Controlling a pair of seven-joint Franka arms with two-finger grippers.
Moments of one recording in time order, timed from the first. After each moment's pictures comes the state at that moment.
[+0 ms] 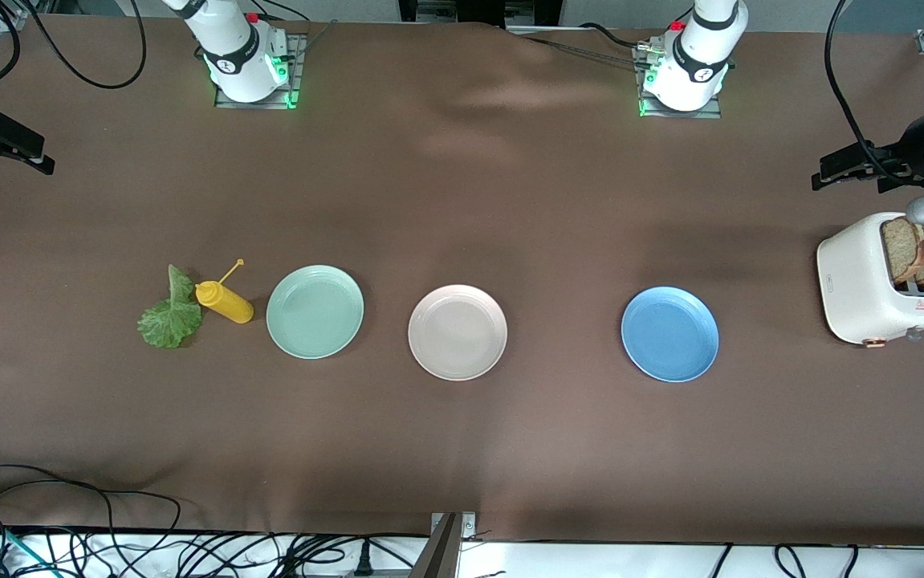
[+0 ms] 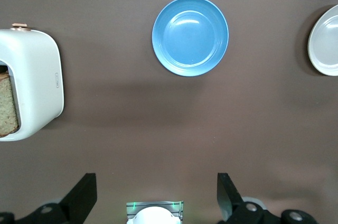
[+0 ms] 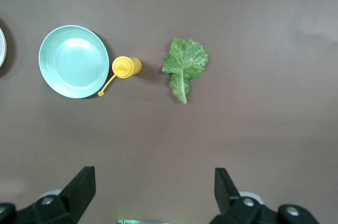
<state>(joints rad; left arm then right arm) 0.10 0.07 -0.08 -1.49 -0.08 1.37 0.00 -0.01 -0.06 -0.09 -1.64 0.01 1.54 -0.14</state>
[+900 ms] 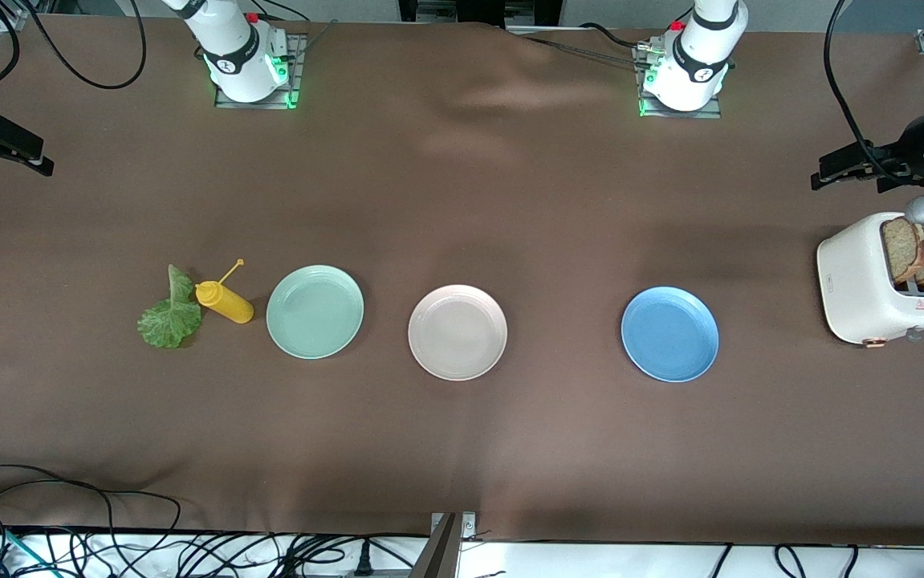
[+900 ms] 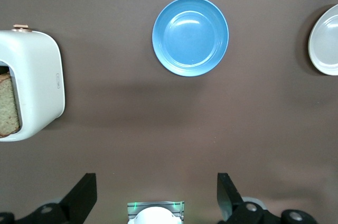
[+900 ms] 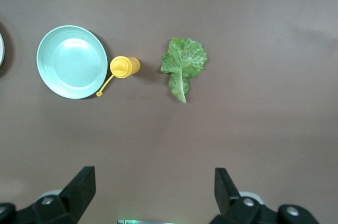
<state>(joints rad) 0.10 0.07 -0.09 -1.49 -0.06 1.37 0.00 -0.01 -0.05 -0.09 -1.64 0.01 1.54 -0.13</state>
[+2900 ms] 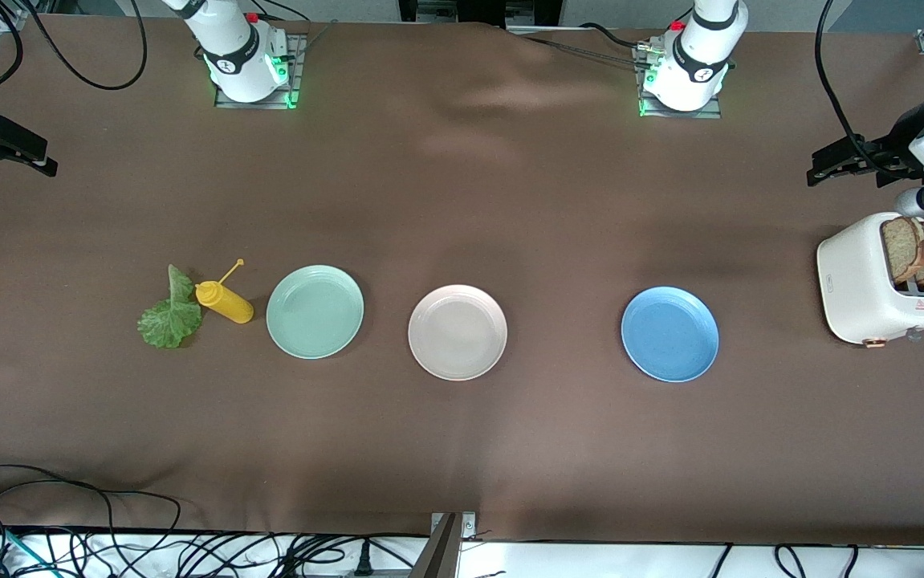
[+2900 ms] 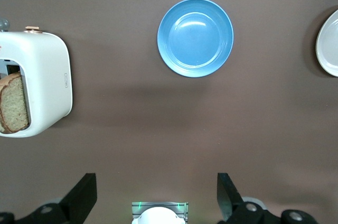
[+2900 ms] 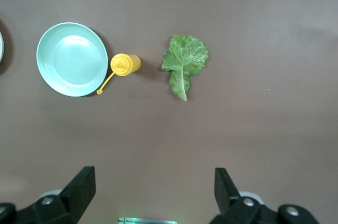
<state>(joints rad) 0.10 0.05 -0.12 -1.50 -0.03 1.37 -0.04 -0.01 -0.05 -0.09 -1.64 0.01 1.54 -0.13</state>
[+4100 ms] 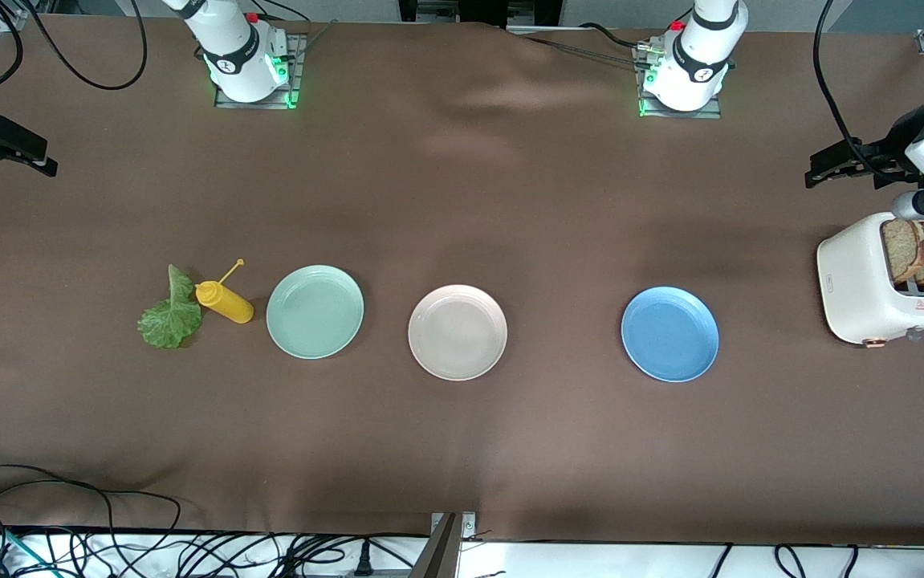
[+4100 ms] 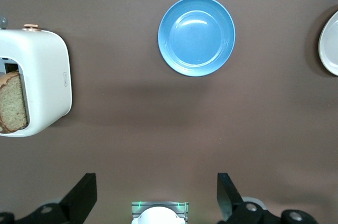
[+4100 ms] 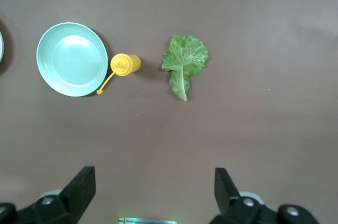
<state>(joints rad) 0.11 0.05 -0.12 -1.51 -0.03 1.38 -0.04 -0.01 -0.05 -0.09 -1.64 0.01 1.54 -0.13</state>
